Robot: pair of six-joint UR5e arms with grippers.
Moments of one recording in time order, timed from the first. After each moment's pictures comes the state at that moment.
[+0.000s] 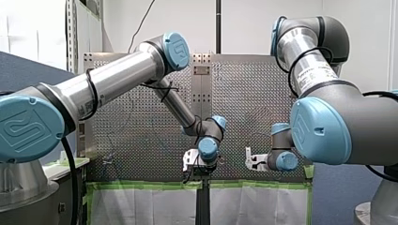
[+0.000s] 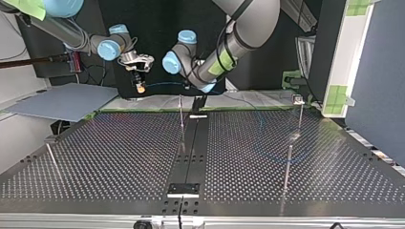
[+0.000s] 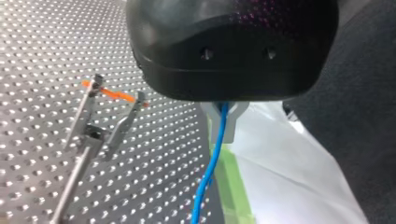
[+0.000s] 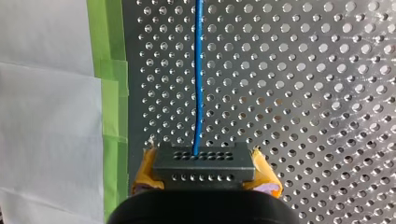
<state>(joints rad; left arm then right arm) -0.72 -2.60 -1.28 -2.98 -2.08 -1.85 1.80 -0.71 1.84 -0.85 1.25 1.51</state>
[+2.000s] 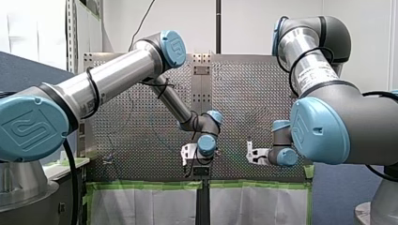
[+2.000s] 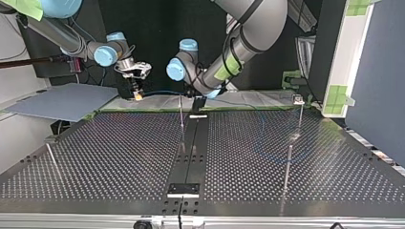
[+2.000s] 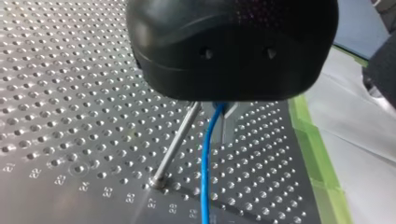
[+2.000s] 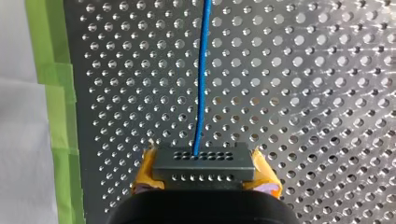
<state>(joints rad) -0.68 -2.57 -1.28 -2.85 -2.11 -1.88 1.78 -0.71 1.78 -0.86 1.21 1.56</state>
